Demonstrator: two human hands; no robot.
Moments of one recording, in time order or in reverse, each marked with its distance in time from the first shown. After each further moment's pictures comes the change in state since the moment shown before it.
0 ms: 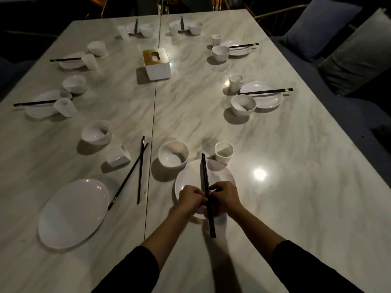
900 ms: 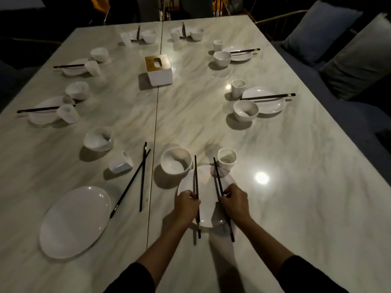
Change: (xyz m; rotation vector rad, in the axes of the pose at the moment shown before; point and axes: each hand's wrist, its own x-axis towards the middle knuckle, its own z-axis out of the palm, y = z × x) left_hand 0.014 -0.017 -0.011 0.174 0.248 0.201; right_hand -0.002 0.006 -0.004 0.017 0.191 0.002
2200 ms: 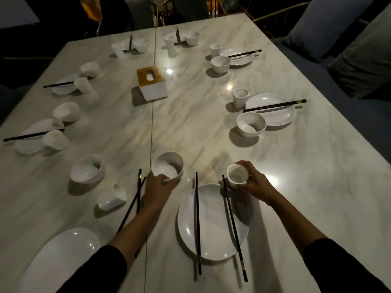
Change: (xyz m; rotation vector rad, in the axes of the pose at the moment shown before) left_hand 0.150 0.027 -0.075 0.053 0.218 0.189; right_hand 0.149 -0.021 -0.074 0.082 -0.224 -0.286
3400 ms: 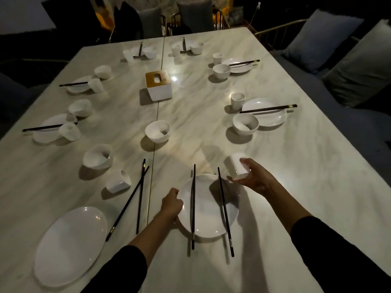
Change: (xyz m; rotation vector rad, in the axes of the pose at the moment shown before) left_hand -0.084 -0.010 0.032 -0.058 -0.228 -0.278; right_hand -0.020 -0.008 -0.015 1.195 -0.113 0.461
